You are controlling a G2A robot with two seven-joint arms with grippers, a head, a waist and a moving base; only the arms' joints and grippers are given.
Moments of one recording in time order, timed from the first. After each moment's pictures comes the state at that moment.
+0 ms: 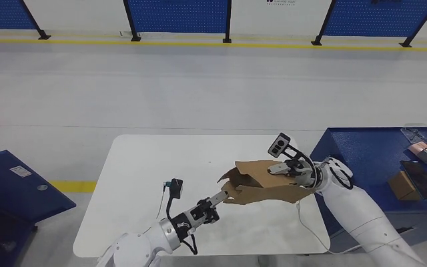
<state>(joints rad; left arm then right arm) 1.44 -1.19 -1.09 -1.98 -0.20 0.16 -0.46 -0.85 -0.88 0.95 -1.25 1.33 0.10 1.54</state>
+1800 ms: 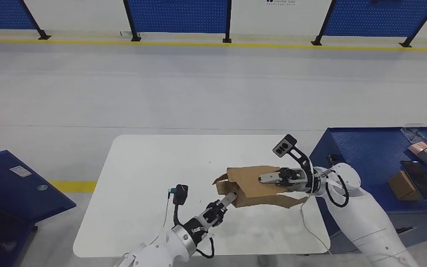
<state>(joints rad) 1.45 -1.23 -0.96 -2.06 -0.03 0.38 -0.24 -0.98 -0.90 1.13 -1.38 1.03 -0.10 1.43</state>
